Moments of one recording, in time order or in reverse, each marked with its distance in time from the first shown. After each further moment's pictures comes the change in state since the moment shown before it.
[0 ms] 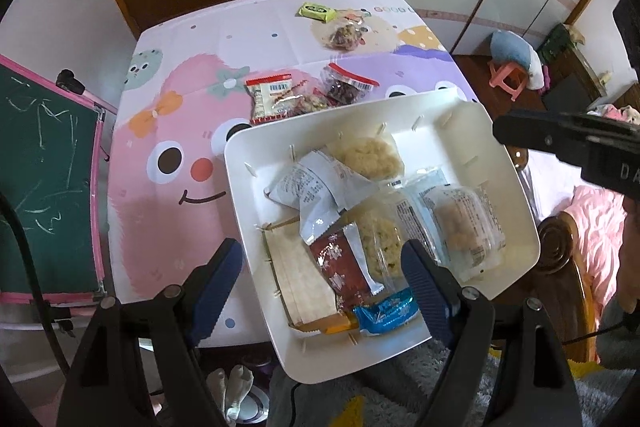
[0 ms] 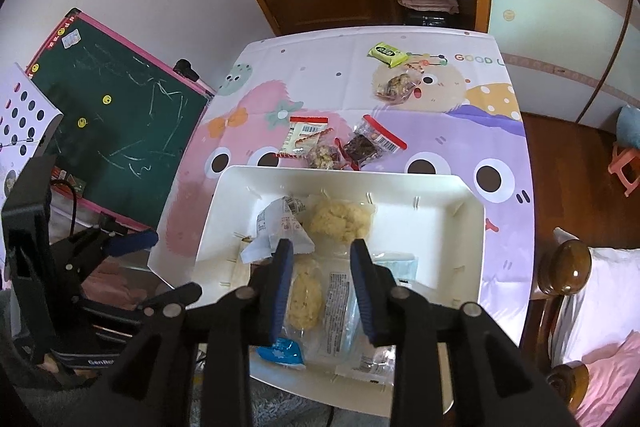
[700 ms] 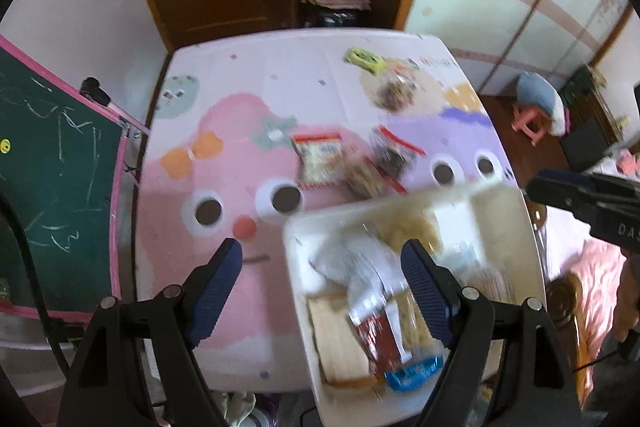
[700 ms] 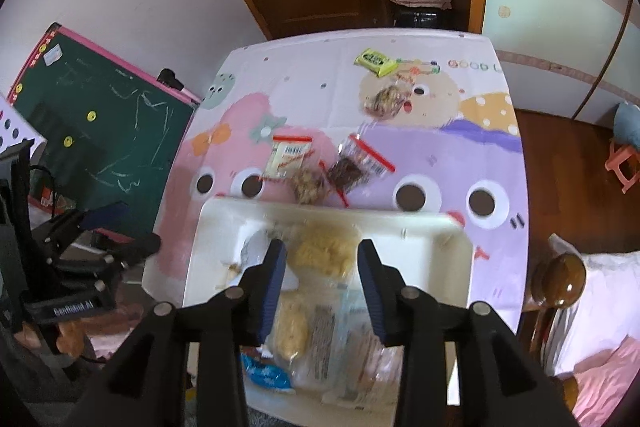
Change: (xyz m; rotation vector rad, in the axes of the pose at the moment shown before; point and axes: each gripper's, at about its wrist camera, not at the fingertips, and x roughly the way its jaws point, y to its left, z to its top) left arm -0.004 0.058 0.075 -0.114 -0.083 0.053; right arm 0.014 -0.021 0.062 0.023 0.019 -0.030
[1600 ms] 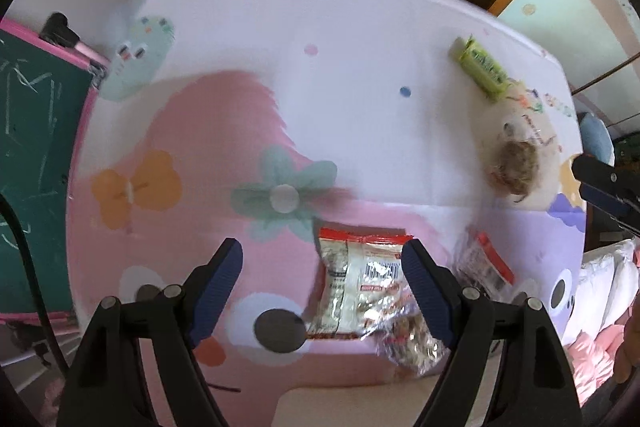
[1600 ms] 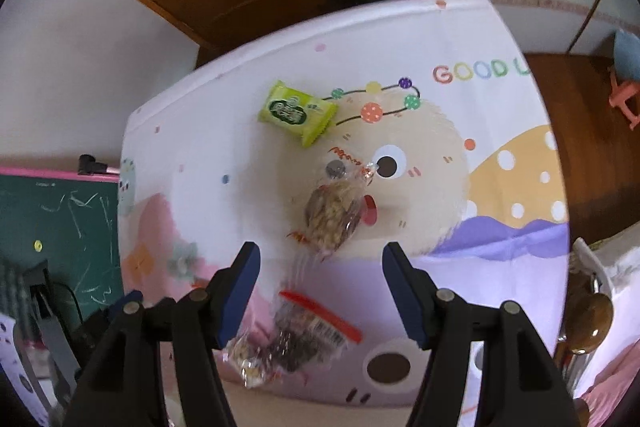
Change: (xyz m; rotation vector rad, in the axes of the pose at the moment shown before) left arm 0.228 0.042 0.120 -0.253 0.263 0.050; right arm 0.180 -0.105 0.164 0.303 0.168 -0.012
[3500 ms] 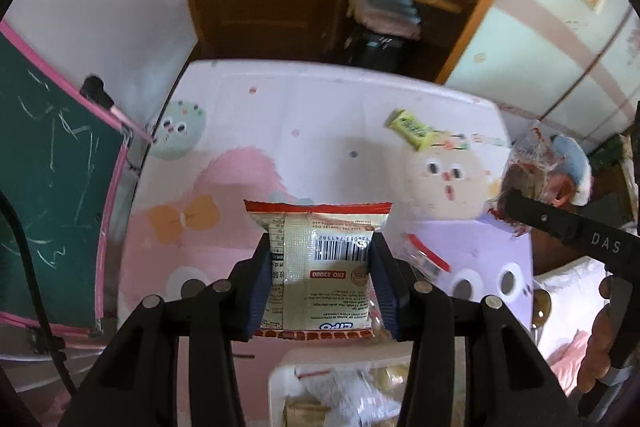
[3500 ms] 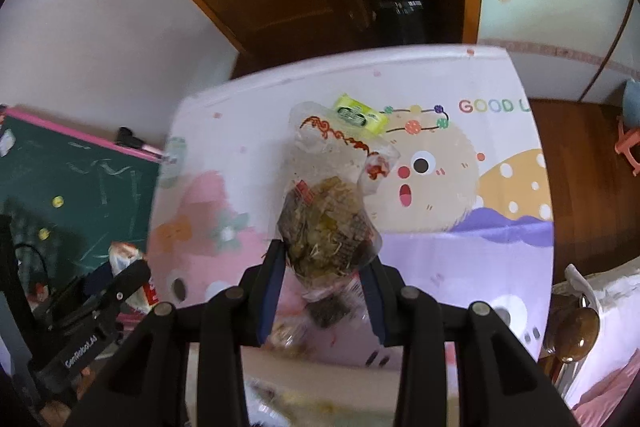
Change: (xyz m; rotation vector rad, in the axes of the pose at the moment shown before) left arm -0.158 -0.024 -0.060 0.088 -0.292 -0.049; right arm -0.099 0.053 -0.068 -0.173 -0.138 0.054
